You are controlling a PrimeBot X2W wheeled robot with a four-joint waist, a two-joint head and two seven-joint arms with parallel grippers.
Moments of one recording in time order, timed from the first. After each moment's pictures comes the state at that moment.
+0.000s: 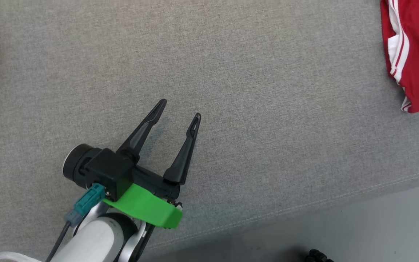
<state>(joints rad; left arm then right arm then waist) -0.36 0.39 -0.66 -0.27 -0.51 0.18 -0.02 -1.26 -0.65 0.42 1.21 0.61 0.13 0.12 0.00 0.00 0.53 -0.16</state>
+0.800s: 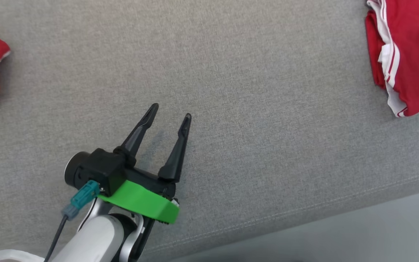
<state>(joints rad) -0.34 0.37 -0.64 -0.20 -0.57 0.18 -0.08 -1.23 -0.53 0.41 1.18 0.55 0.13 -0.04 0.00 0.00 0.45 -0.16</state>
